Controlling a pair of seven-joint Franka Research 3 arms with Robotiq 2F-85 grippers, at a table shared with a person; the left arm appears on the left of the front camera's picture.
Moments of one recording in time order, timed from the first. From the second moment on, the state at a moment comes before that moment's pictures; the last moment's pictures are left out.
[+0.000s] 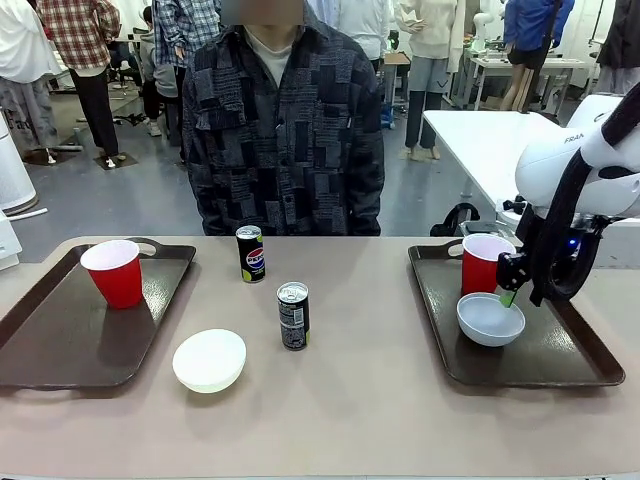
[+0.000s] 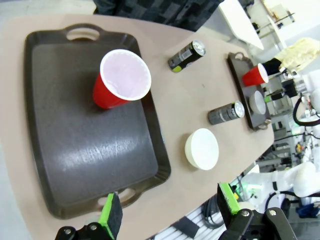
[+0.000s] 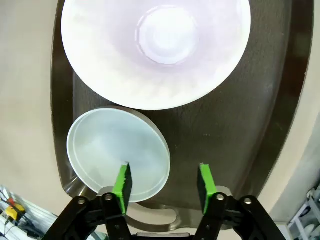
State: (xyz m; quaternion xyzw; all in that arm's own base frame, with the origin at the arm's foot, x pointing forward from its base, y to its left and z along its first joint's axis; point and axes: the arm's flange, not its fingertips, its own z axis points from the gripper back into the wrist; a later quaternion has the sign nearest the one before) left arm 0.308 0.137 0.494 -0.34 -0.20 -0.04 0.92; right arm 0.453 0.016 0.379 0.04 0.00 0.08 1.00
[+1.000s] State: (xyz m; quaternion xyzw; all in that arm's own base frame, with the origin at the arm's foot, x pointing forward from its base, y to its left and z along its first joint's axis) left arm 0.308 0.137 0.494 -0.34 -0.20 -0.04 0.92; right arm 0.400 0.025 0.485 0.03 0.03 0.06 1.00
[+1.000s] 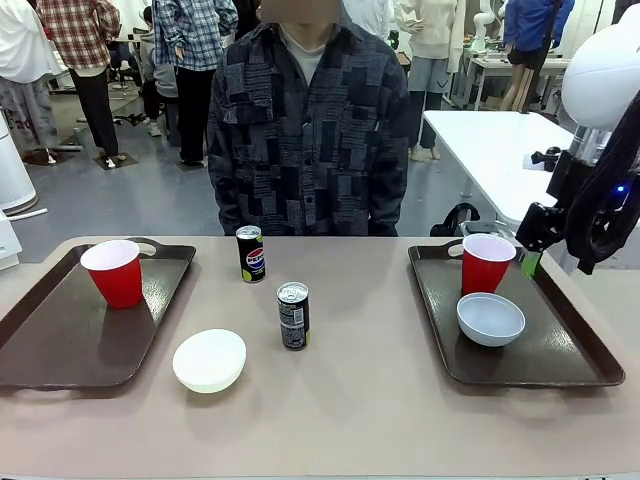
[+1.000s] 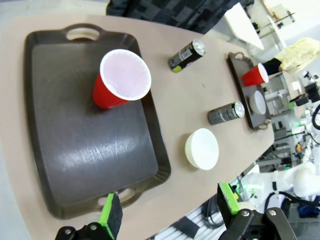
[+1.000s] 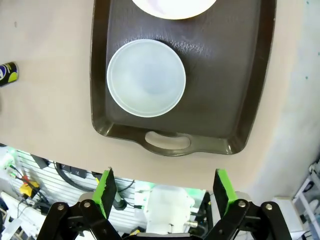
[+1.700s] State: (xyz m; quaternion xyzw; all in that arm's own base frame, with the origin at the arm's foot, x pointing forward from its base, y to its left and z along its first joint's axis) left arm 0.308 0.137 0.494 -0.34 -0.20 -0.04 0.92; right arm 0.400 0.026 0.475 0.03 0.04 0.06 1.00
